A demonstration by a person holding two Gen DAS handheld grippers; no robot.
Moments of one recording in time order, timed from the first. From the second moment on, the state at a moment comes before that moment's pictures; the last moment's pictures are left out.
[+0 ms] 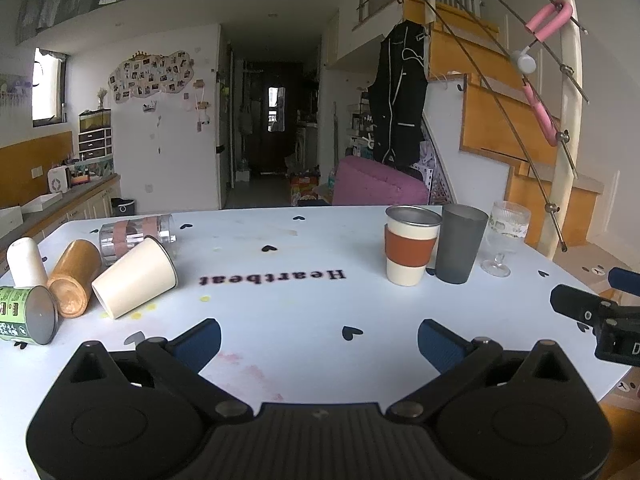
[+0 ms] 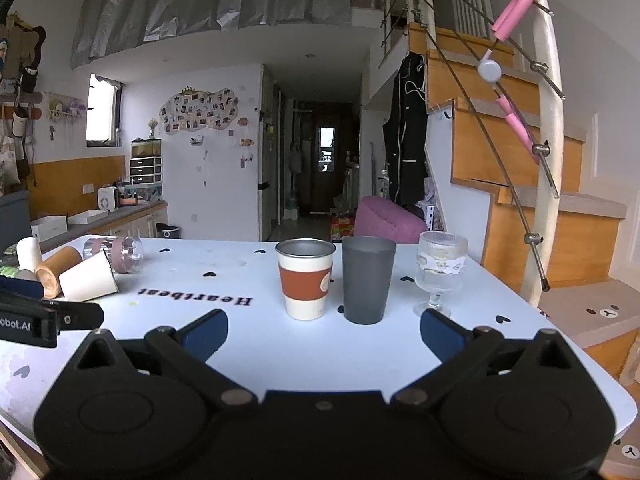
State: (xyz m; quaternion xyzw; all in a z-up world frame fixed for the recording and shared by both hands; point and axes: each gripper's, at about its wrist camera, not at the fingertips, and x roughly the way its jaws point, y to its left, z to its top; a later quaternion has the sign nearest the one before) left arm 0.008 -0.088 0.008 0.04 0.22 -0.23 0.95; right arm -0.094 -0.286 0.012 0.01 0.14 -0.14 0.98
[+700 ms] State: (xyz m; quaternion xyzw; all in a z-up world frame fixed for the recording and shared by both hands) left arm 0.008 -0.087 0.005 0.04 0.22 -0.22 0.95; right arm -0.094 -0.288 0.011 0.01 0.14 -0.15 0.98
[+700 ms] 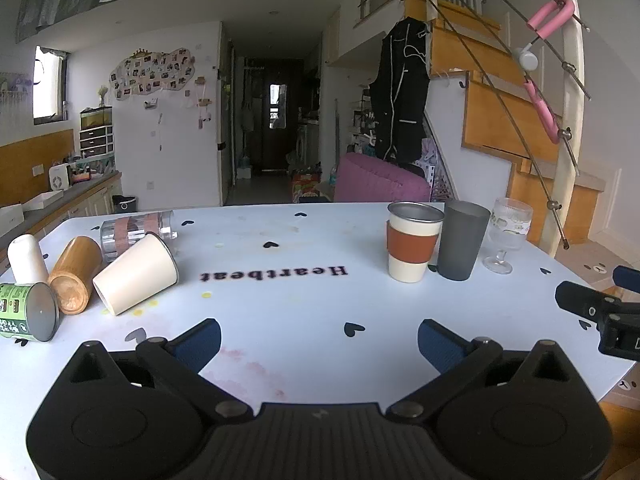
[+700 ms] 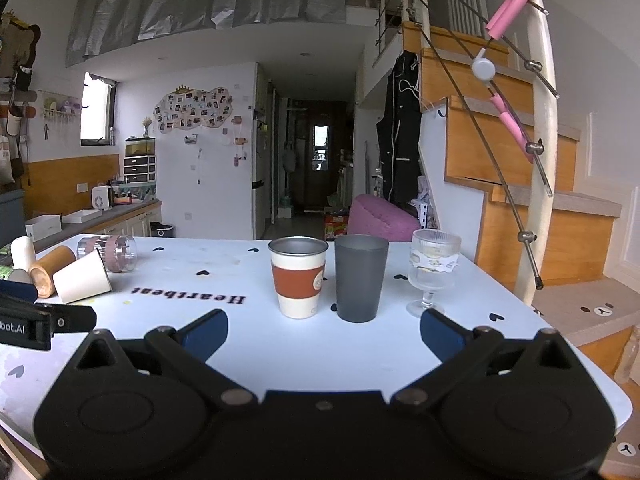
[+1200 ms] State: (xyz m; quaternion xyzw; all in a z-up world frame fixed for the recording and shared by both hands) left arm 0.008 -0.086 0.005 0.04 0.22 -0.22 0.95; right arm -0.094 -0.288 0.011 0.01 0.14 -0.15 0.98
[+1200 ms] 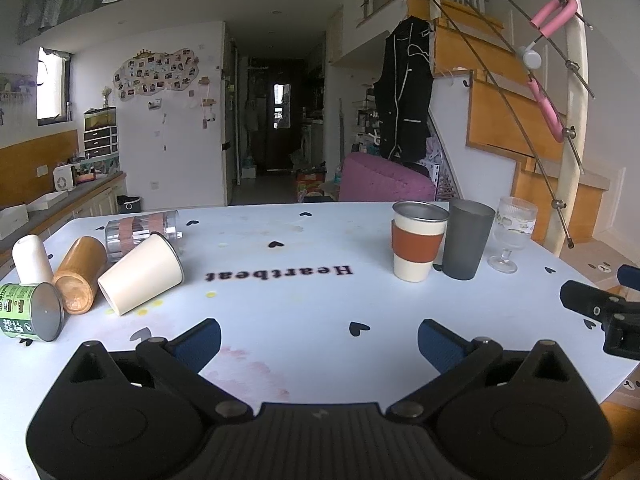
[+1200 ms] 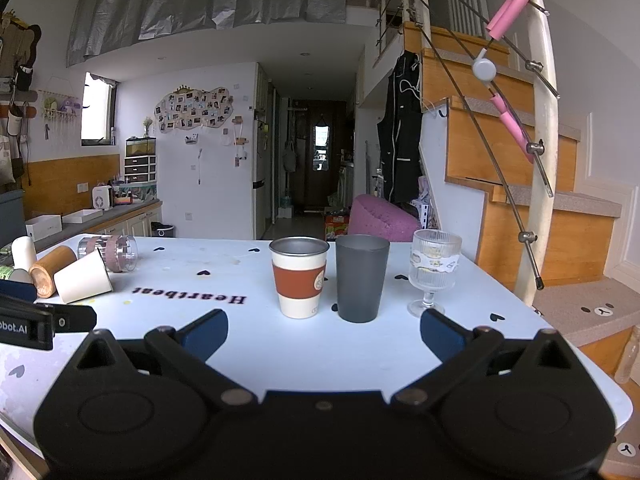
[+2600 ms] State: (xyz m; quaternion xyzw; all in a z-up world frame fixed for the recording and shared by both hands) left arm 0.009 -0.083 0.005 0.04 0.22 -0.21 0.95; right arm -0.094 -0.288 0.012 0.01 0.14 -0.15 0.98
